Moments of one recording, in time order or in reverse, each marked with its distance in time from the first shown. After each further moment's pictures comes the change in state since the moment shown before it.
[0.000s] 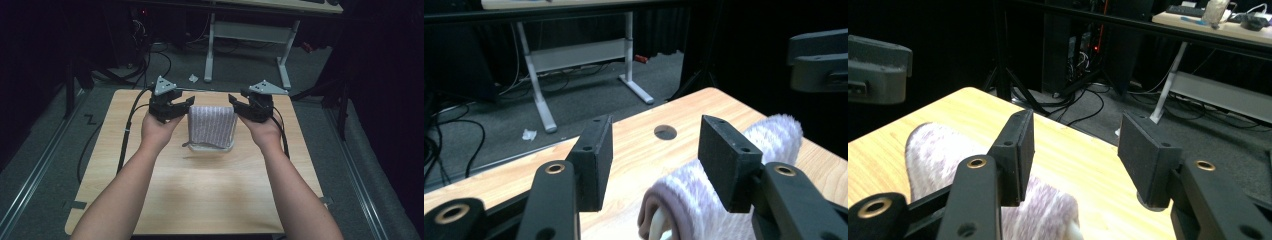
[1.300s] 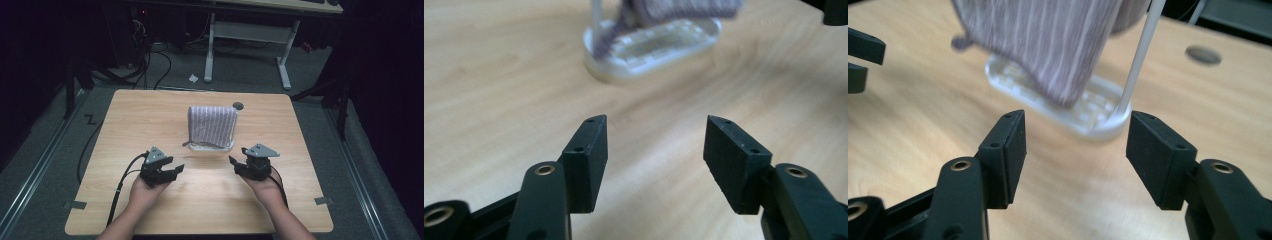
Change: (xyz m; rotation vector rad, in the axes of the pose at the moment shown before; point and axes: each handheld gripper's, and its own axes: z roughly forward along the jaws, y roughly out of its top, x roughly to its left) left arm -0.022 -0.190 -0.038 0.248 -0.135 -0.064; right arm 0.040 -0.160 -0.037 0.230 0.040 -0.019
